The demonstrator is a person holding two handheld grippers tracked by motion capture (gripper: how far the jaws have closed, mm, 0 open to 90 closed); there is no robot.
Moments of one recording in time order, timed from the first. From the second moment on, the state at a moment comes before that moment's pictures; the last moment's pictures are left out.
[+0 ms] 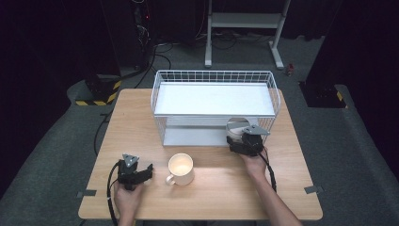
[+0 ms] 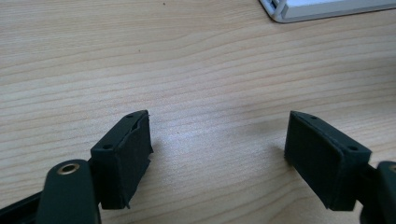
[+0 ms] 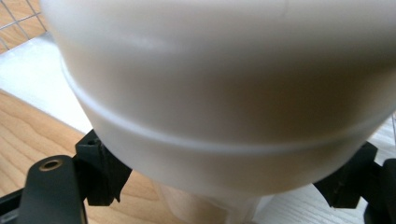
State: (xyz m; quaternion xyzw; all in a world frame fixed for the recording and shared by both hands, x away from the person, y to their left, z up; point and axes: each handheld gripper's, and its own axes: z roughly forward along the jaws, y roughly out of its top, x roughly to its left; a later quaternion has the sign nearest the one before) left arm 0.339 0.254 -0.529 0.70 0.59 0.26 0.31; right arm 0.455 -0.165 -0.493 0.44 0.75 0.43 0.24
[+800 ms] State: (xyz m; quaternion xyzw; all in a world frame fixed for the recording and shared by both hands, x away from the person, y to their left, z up) left arm 0.339 0.254 -0.529 0.70 0.59 0.26 0.31; right arm 0.462 -0.166 -0.488 0.45 0.76 0.41 0.23
